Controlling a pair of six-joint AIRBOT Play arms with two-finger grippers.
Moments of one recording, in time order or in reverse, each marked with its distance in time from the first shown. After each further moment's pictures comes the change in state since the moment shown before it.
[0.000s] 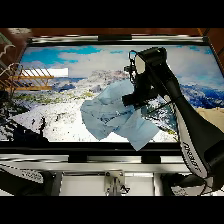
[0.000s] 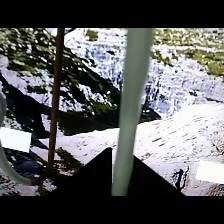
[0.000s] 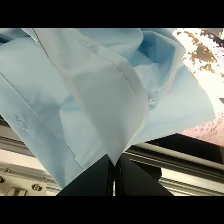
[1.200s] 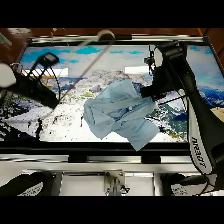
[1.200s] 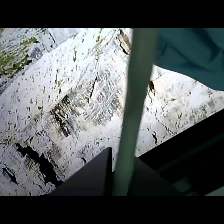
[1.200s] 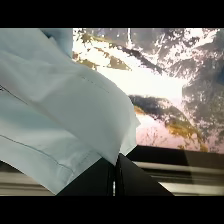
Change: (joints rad) left arm -0.972 0.691 -0.409 0.153 -0.261 -0.143; right arm -0.161 0.014 0.000 -0.171 -0.053 -0.080
